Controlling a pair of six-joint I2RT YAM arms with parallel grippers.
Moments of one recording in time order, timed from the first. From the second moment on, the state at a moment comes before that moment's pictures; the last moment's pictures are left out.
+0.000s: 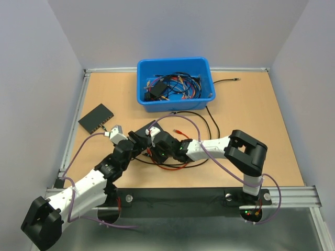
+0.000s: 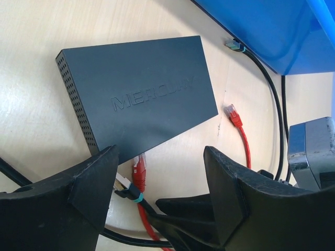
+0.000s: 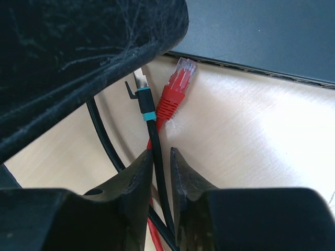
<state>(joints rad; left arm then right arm) -0.66 0.72 0.21 0.02 -0.41 -1.03 1.11 1.87 1.06 0.06 0.03 0.35</state>
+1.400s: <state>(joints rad) -0.64 0.63 0.57 -0.07 -0.37 -0.78 0.96 1.52 1.06 0.04 0.08 0.27</state>
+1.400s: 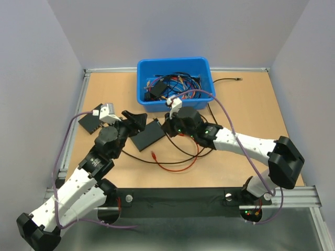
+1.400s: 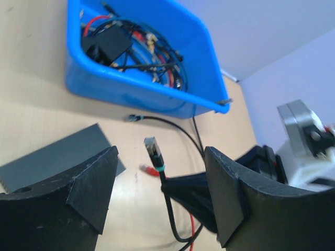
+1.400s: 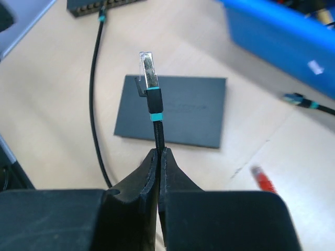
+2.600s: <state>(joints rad) -0.52 0.57 0.38 0.44 0.15 -0.75 0.81 1.32 0.97 0.11 -0.47 0.42</state>
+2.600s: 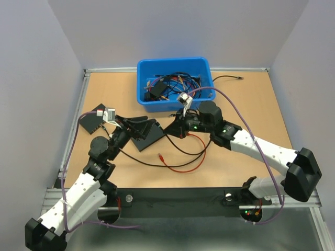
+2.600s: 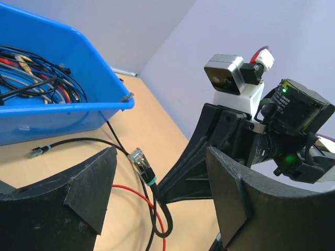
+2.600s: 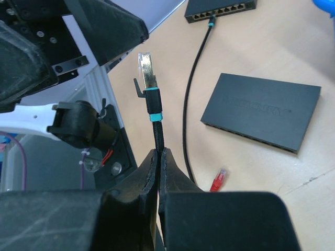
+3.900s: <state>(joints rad) -0.51 0.68 0.36 0.49 0.17 -0.86 0.81 1.35 0.96 0.19 -0.53 0.49</state>
